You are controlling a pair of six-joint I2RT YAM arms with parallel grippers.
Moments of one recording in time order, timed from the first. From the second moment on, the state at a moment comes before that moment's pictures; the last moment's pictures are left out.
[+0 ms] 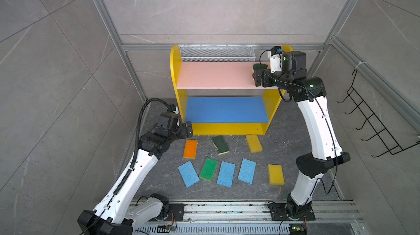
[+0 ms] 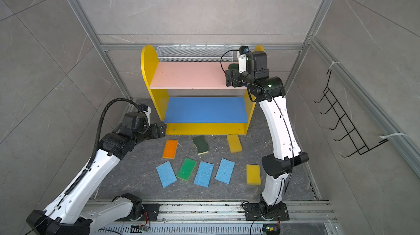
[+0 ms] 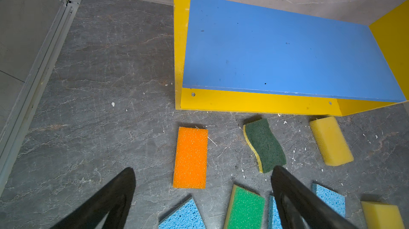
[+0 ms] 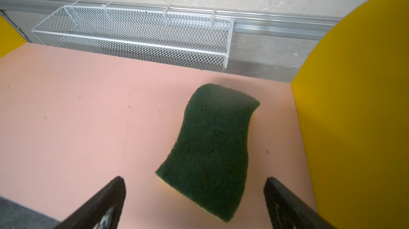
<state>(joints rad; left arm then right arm) -0.40 1.08 1.16 -0.78 -0.14 -0.35 0.32 1.89 2.52 -1.05 0.06 0.03</state>
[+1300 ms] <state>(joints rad) -0.39 1.08 1.17 -0.77 -0.06 -0.34 0.32 1.96 2.53 -1.04 0.07 -0.04</state>
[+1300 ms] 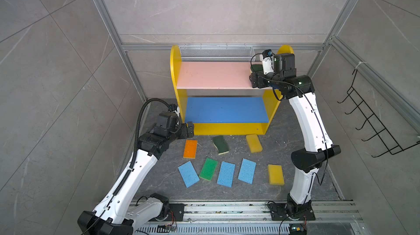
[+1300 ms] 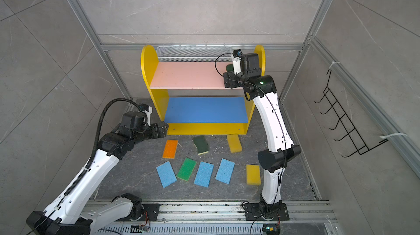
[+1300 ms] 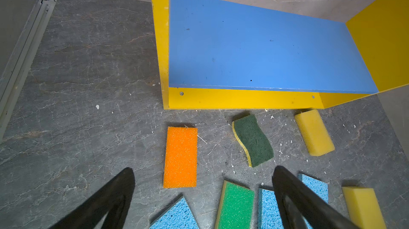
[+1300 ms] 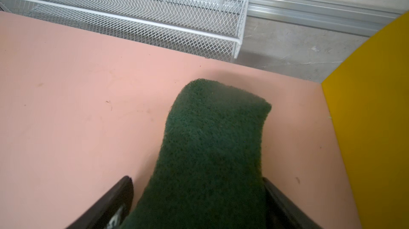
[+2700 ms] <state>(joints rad) -0.39 1.04 1.15 -0.82 -0.04 -0.34 0.41 1.49 1.95 -1.06 0.03 0.13</state>
